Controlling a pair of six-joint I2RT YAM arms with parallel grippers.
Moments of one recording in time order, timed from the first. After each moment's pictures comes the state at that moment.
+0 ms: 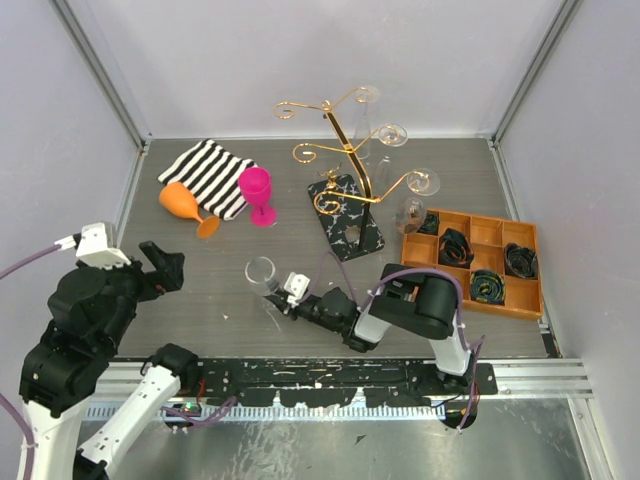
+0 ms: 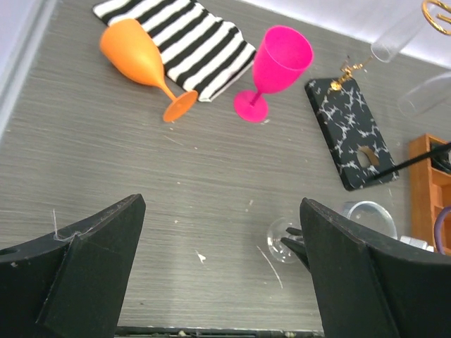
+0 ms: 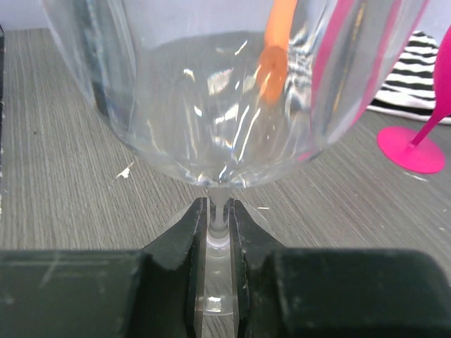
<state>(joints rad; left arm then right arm) -0.41 0.44 1.14 -1.00 -0.37 -0.39 1.18 2.00 0.57 1.47 0.05 -0.12</state>
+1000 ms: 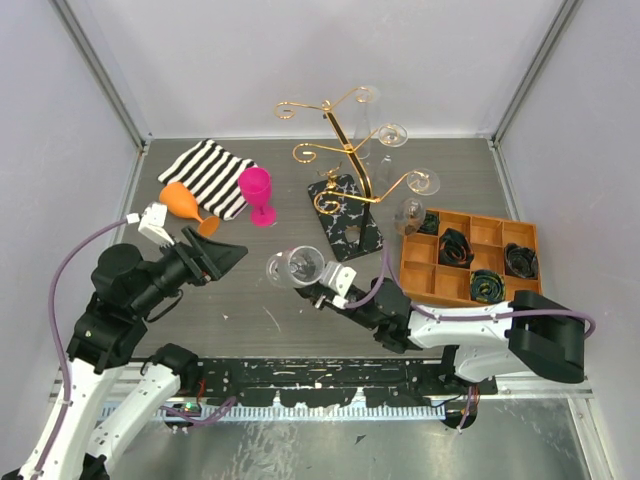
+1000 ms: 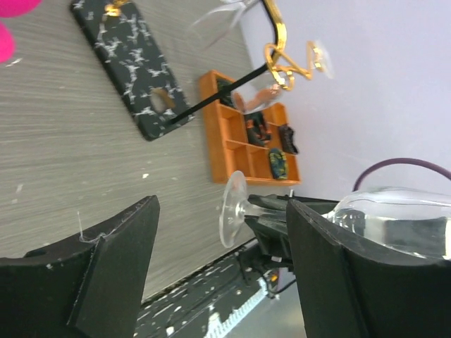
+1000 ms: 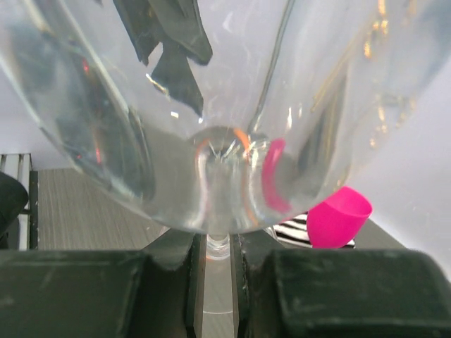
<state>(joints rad) -0.41 0.51 0.89 -0.59 0.24 -0.79 1.22 1.26 0.48 1.14 0.08 -0.27</state>
